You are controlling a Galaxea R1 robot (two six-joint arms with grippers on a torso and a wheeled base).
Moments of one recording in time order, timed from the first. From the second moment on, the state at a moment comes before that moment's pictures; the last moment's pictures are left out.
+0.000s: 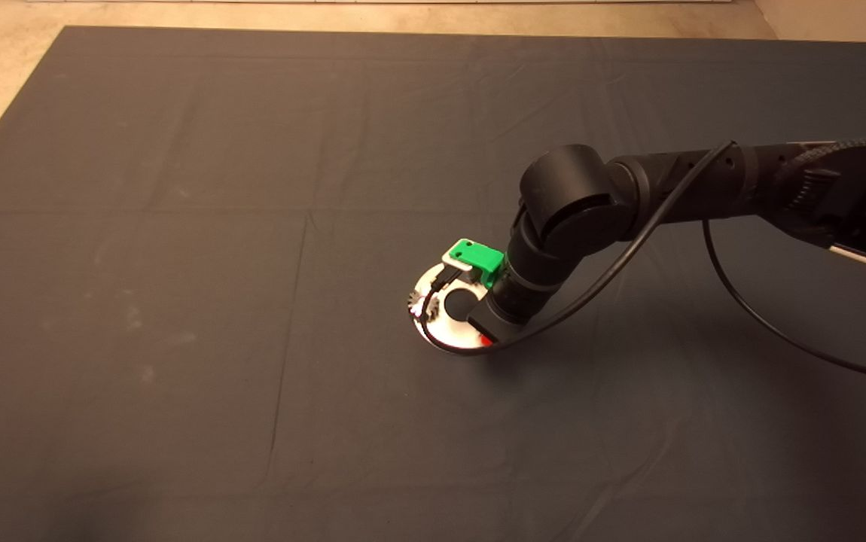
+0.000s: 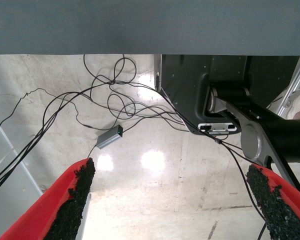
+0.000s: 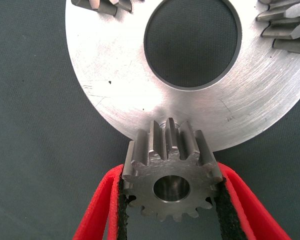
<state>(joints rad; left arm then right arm) -0.51 1.45 -0.34 -0.05 1.52 -1.11 0.31 2.80 -1.10 -0.31 -1.53 0.90</state>
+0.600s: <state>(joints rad) -0.51 1.45 -0.34 -0.05 1.52 -1.11 0.31 2.80 -1.10 -0.33 -1.54 0.90</state>
